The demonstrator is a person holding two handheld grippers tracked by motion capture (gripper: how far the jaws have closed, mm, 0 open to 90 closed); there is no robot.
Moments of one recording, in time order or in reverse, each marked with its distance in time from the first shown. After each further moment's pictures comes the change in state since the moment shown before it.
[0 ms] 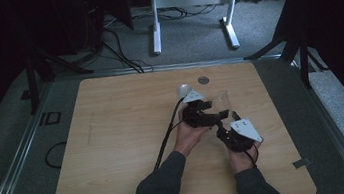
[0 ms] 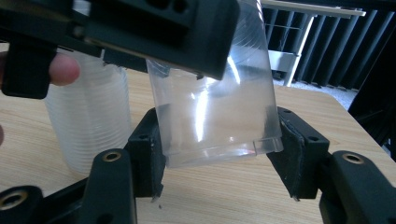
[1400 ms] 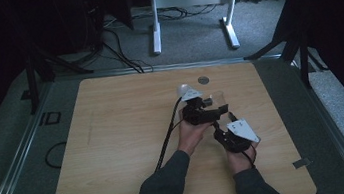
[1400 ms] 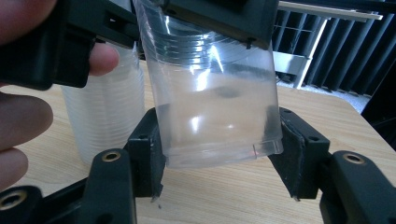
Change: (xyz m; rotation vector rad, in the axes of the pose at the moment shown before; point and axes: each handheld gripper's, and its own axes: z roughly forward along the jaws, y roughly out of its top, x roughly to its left) left arm 0.003 0.002 0.003 -0.066 0.018 -0.061; right arm 0.005 -0.001 0.001 0.000 0.042 -0.026
